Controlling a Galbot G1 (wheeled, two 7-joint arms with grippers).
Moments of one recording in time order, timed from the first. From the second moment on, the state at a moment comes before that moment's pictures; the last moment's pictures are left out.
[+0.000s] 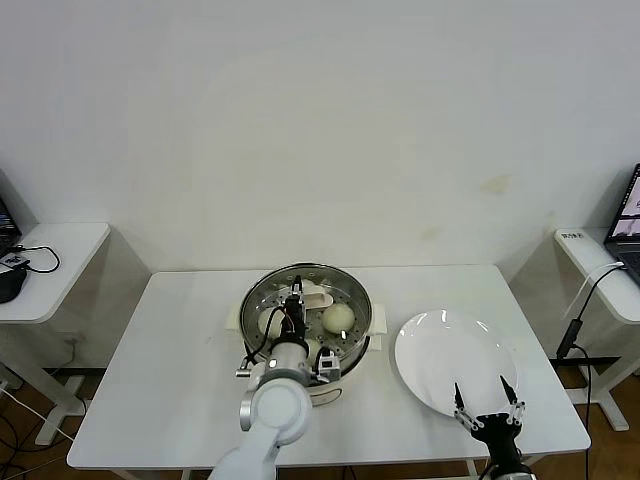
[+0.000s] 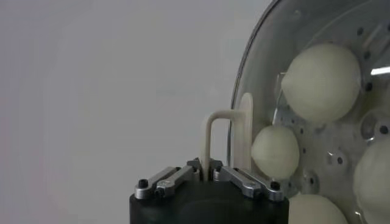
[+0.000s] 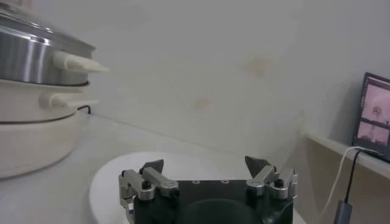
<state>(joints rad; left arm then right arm) 1.04 -1.49 -0.05 -1.85 1.56 0.47 0.34 -1.64 1.53 0.81 1.83 -0.12 0.29 -0.15</state>
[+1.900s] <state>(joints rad) 1.79 -1.32 -0.52 -2.27 0.03 0.01 -0.14 -1.76 1.43 0.73 1.91 -0.02 0.21 -0.20</state>
